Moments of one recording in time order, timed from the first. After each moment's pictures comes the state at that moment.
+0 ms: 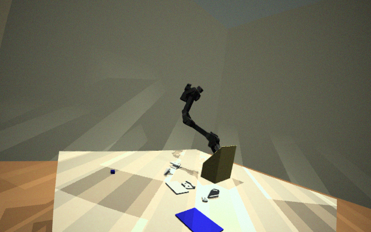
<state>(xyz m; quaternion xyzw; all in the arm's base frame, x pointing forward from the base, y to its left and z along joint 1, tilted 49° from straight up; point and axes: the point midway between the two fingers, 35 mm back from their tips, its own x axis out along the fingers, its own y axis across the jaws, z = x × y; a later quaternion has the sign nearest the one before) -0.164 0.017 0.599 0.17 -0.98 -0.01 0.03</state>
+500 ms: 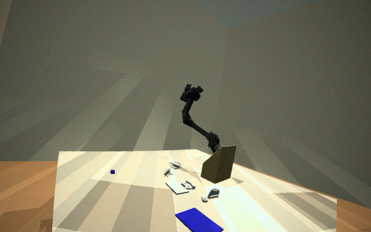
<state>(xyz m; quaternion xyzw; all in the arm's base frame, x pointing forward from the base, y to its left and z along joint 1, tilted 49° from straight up) -0.164 0.017 0.599 0.17 -0.98 -0.01 0.03</state>
